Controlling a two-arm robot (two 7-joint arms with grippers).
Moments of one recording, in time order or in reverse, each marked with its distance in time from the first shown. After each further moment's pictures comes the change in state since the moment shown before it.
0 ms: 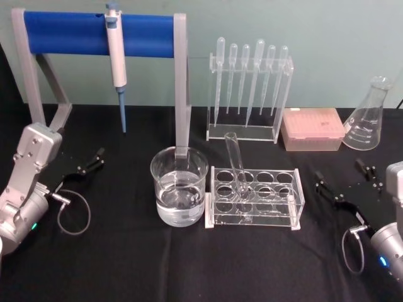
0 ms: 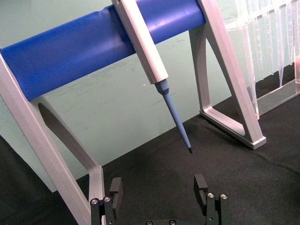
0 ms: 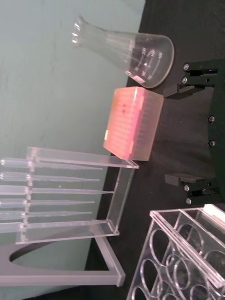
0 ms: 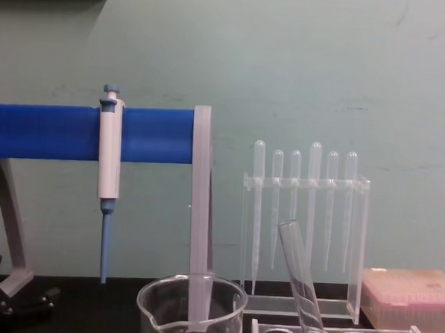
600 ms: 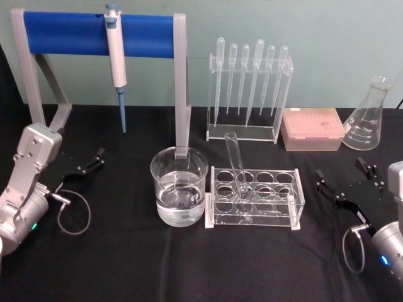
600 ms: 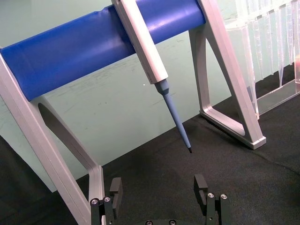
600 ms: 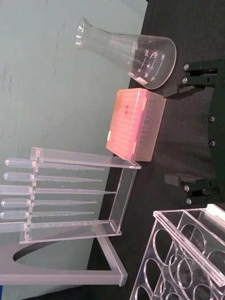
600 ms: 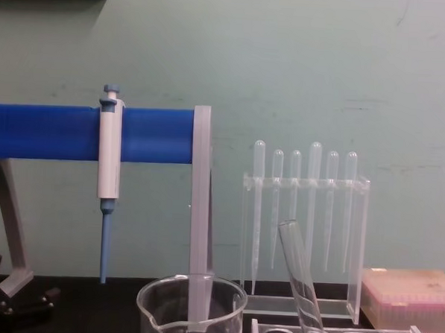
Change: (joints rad) left arm 0.000 0.000 0.000 0.000 0.000 0.000 0.000; right arm -0.004 0.004 0.002 -0.012 0.001 0.000 -0.002
